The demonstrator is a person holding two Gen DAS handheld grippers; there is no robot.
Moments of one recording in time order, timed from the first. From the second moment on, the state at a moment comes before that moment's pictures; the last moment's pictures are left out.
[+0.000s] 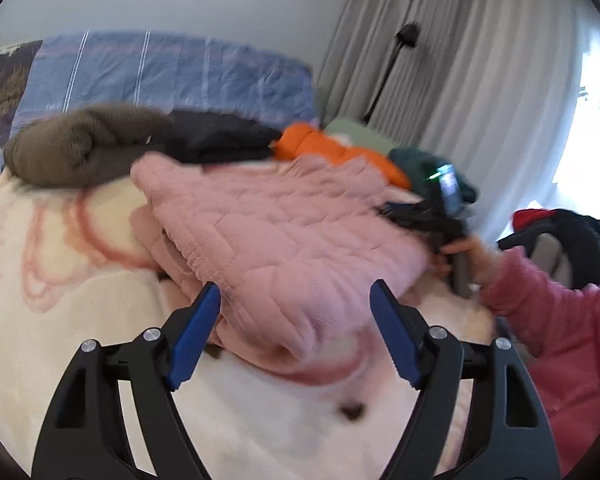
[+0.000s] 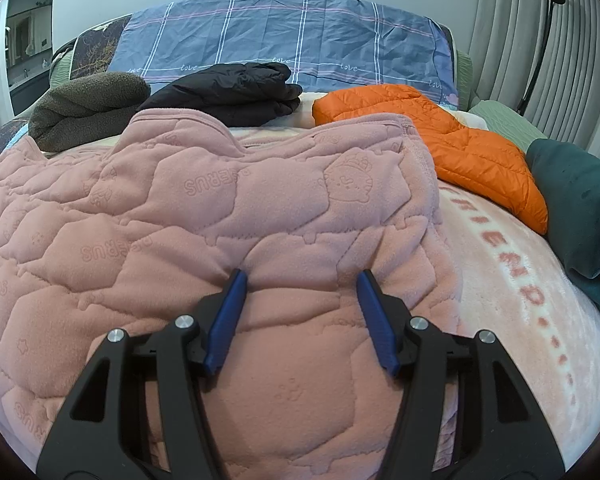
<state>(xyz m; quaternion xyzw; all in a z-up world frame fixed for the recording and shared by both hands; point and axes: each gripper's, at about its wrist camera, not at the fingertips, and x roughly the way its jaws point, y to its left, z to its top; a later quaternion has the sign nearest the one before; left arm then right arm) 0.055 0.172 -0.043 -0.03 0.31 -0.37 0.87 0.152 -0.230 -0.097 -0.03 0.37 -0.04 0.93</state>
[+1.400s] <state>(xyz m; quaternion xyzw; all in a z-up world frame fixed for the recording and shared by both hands) 0.120 0.087 -0.038 0.07 0.36 -0.13 0.92 0.094 -0.132 -0.085 0.03 0.42 0.11 0.90</state>
